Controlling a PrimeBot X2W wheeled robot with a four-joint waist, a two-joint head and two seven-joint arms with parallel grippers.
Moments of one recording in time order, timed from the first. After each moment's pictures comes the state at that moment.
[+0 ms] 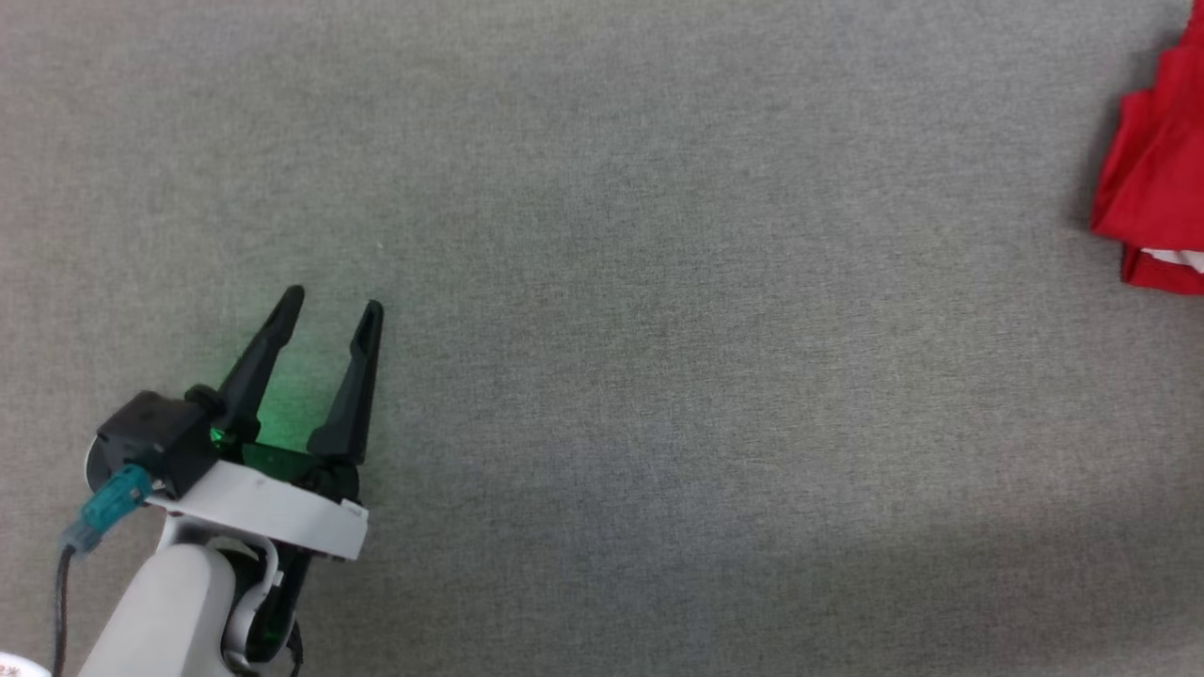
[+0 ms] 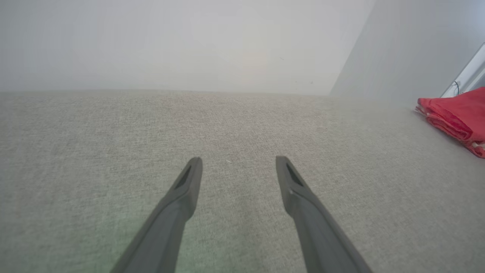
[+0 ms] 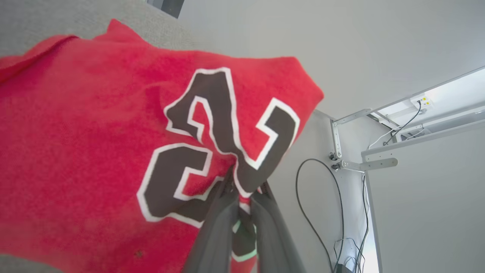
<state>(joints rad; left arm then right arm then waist) -0.30 0.40 -0.20 0.11 -0.50 -0.12 -0.24 -0.85 -0.86 0.31 0.68 0.33 0.13 0.23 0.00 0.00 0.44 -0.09</state>
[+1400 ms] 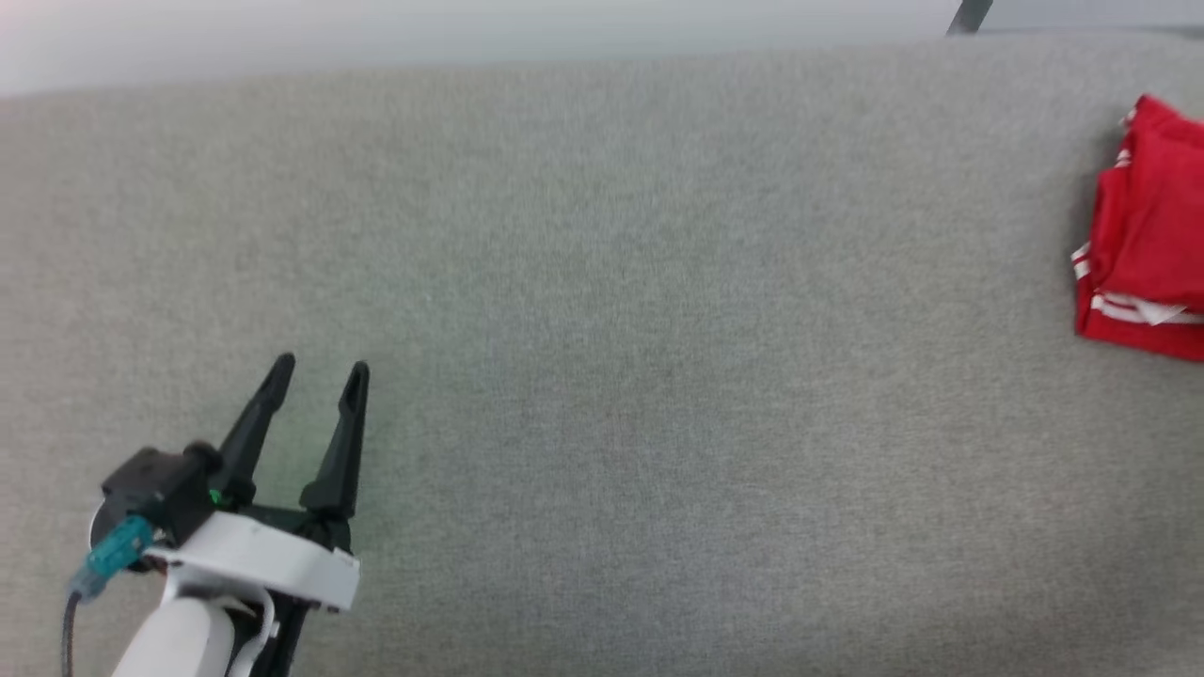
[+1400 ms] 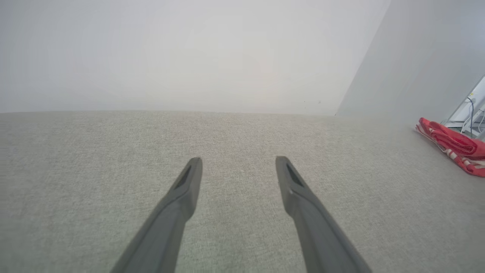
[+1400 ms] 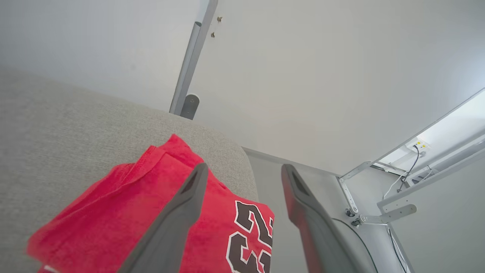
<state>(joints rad) -0.23 0.39 -0.19 0.16 -0.52 -0.11 -0.26 -0.89 -0.63 0.15 0.94 0.12 0.13 -0.14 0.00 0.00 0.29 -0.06</state>
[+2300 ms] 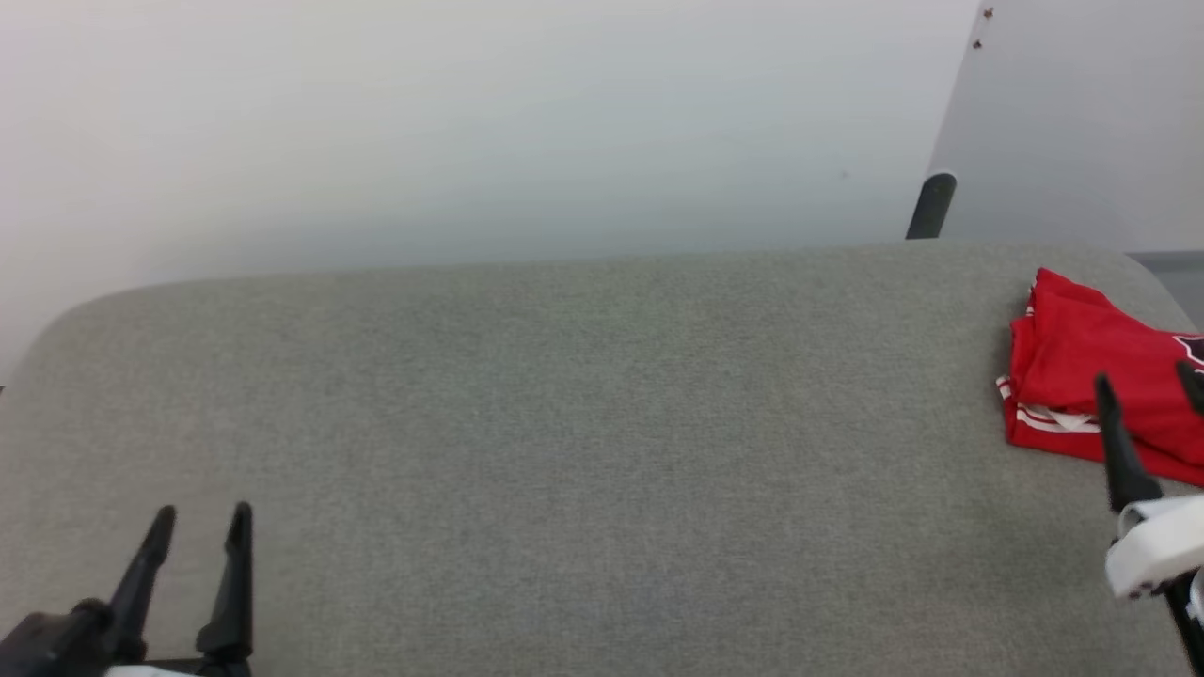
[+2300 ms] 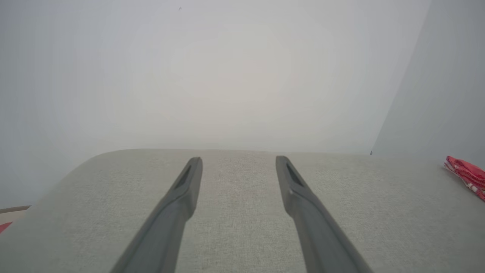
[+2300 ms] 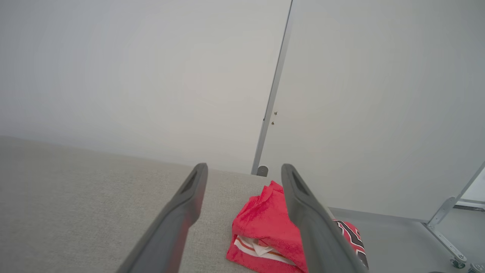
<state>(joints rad) 0.09 0.38 0.02 0.07 -0.48 -0.09 -0.26 -0.29 -0.41 0.04 0.41 0.24 0.13 -0.25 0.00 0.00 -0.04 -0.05</state>
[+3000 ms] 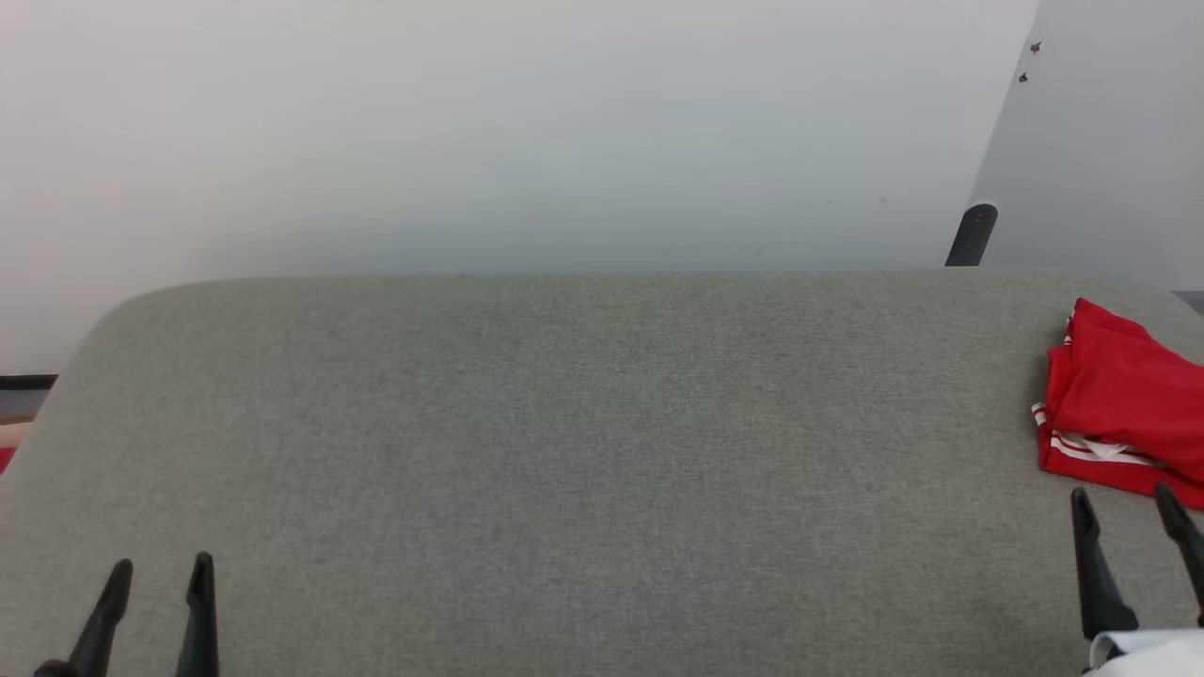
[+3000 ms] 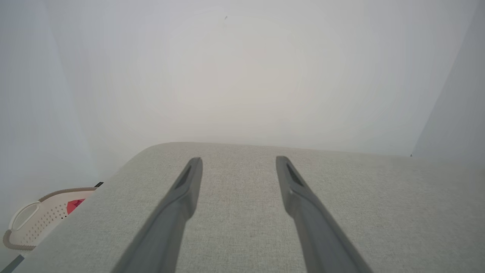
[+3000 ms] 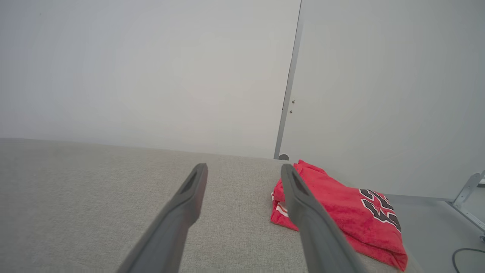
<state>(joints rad) 0.20 0.32 0.16 0.02 -0.40 -0.12 -0.26 0.04 -0.22 -0.11 0.09 0.16 0.13 -0.21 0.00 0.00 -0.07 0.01</state>
